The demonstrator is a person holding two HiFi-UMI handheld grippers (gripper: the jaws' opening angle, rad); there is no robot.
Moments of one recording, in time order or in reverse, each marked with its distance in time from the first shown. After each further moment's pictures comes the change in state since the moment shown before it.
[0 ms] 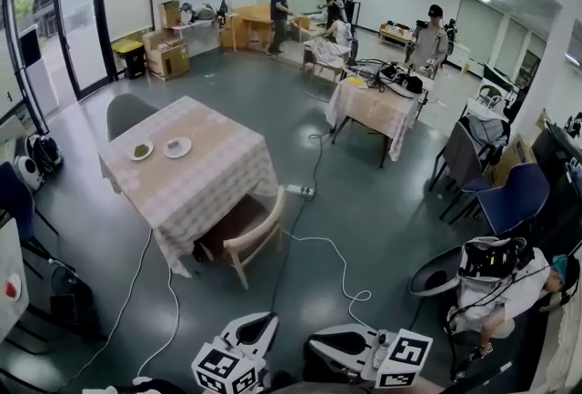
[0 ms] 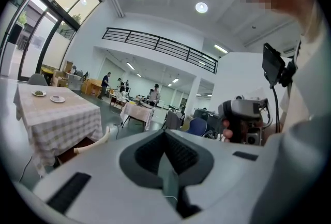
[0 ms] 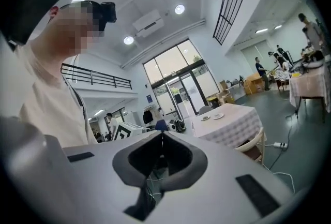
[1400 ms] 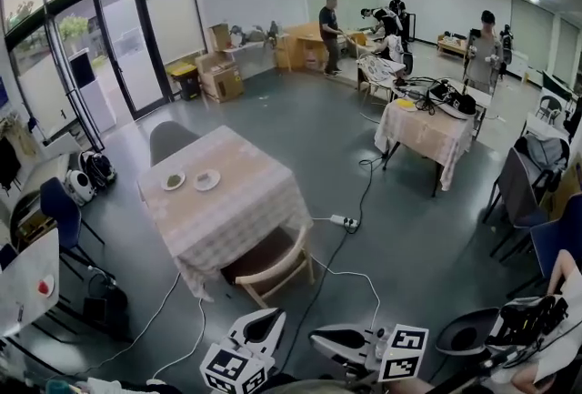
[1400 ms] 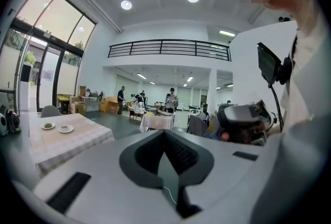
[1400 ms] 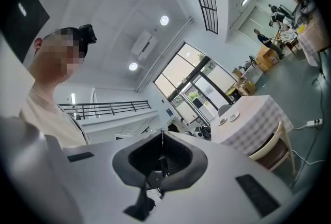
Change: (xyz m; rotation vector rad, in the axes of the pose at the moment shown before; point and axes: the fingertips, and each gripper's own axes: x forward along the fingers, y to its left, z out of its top) left arm 0.147 0.017 0.101 0.153 -0.037 0.275; right arm -0.035 -0.165 0.084 0.260 -0.126 0.316
